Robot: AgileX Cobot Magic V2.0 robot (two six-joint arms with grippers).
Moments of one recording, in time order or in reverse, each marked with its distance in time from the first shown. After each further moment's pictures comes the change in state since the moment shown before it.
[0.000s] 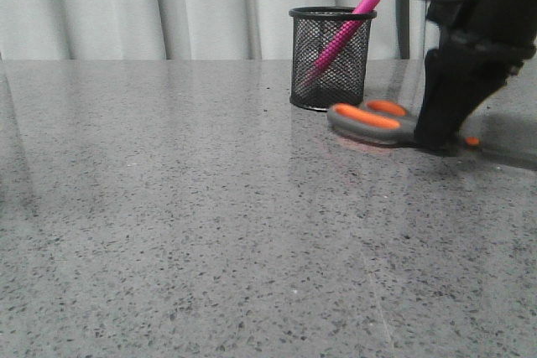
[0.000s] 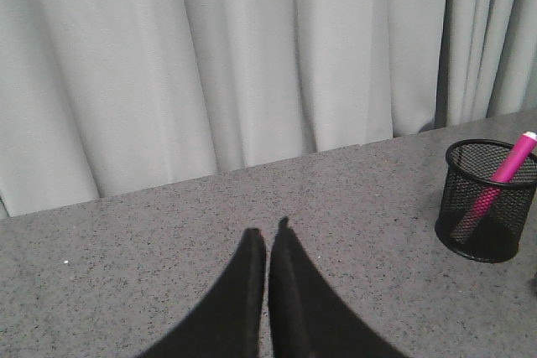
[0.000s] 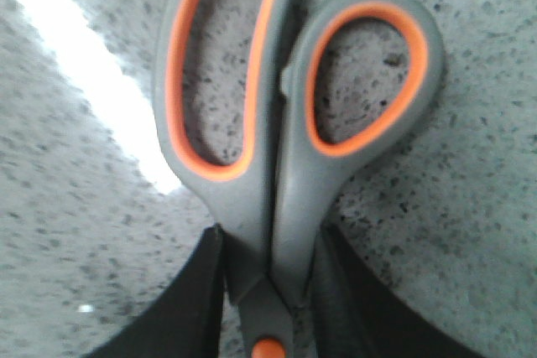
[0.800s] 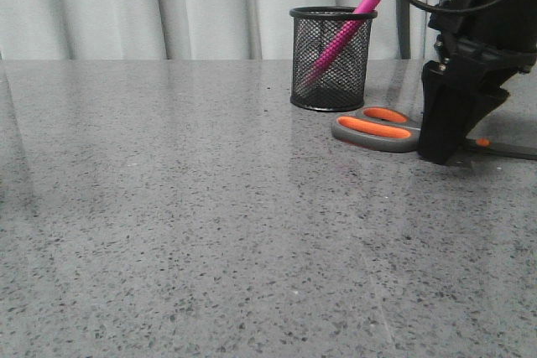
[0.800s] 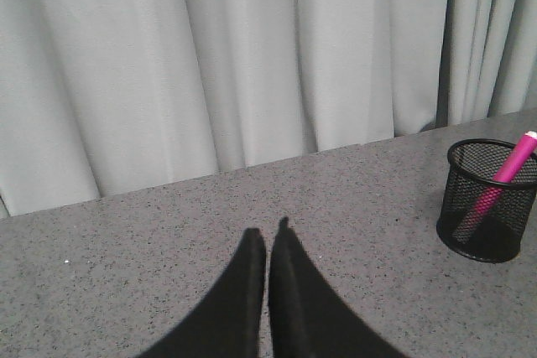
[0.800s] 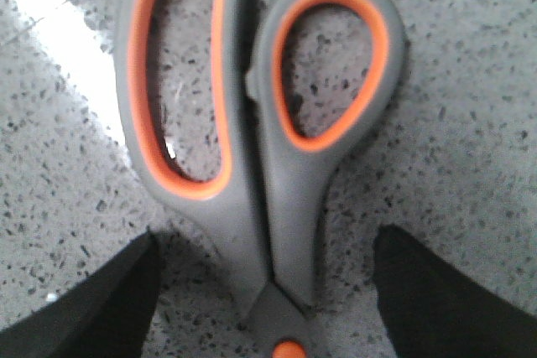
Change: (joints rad) left arm 0.000 0.000 0.000 0.002 0.000 0.000; right arm 0.011 0.030 -0.003 -0.081 0.002 -0.014
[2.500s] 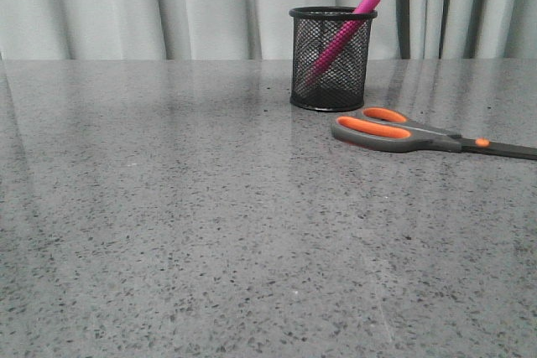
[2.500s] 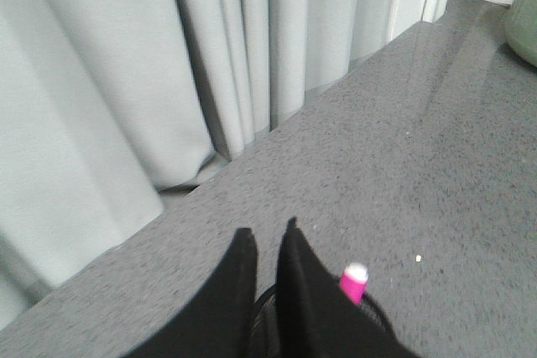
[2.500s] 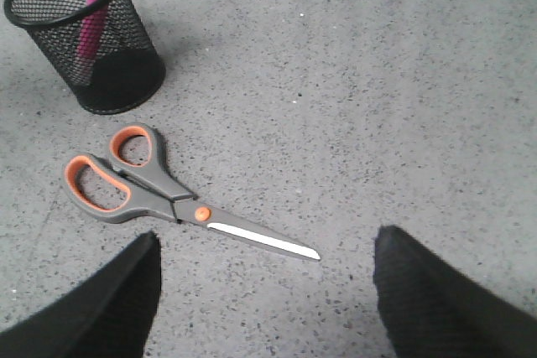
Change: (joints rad) left arm -0.306 1.031 -1.067 0.025 0.319 0.000; right arm -0.322 -1.009 0.642 0.187 -0.382 0.552
